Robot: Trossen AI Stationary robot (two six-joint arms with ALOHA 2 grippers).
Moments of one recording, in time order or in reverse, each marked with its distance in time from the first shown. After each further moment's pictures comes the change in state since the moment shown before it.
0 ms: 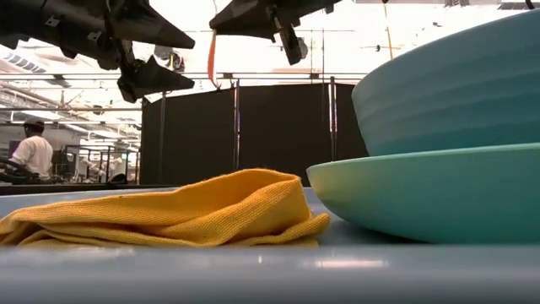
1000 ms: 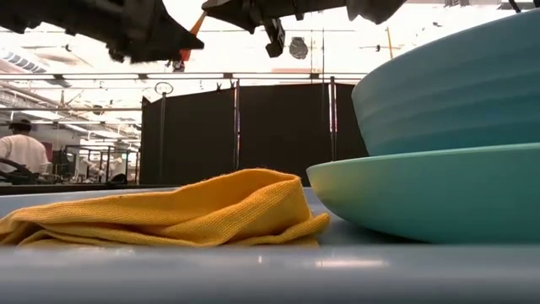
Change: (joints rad) left arm -0.098 0.099 0.053 0.226 -0.575 0.515; right arm -0.066 0.096 0.000 0.479 0.107 -0.143
